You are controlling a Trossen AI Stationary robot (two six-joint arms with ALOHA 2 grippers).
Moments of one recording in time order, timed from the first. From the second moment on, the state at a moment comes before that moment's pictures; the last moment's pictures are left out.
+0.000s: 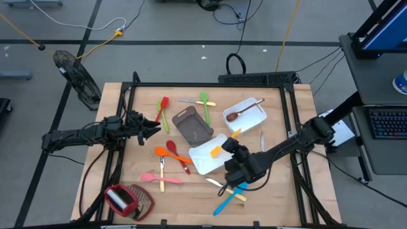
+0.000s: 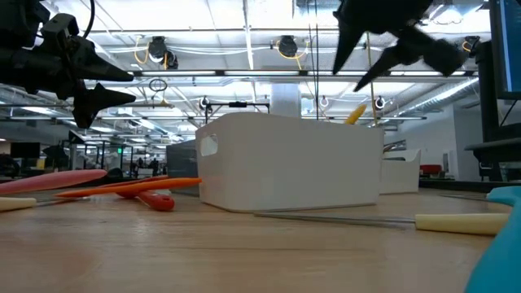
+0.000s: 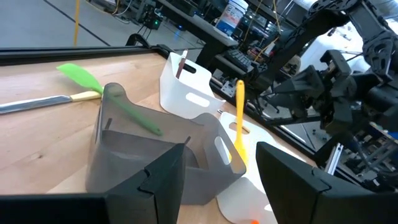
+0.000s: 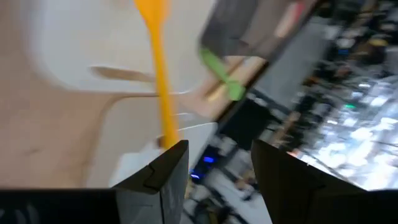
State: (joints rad) left arm 0.14 0.12 0.06 -0.03 -0.06 -0.55; right arm 0.48 1.78 1.39 -1.19 0.94 -0.46
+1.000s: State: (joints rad) left arm 0.14 0.12 0.06 -0.03 -0.05 -0.56; right arm 0.33 1.55 1.38 -1.38 0.36 0.43
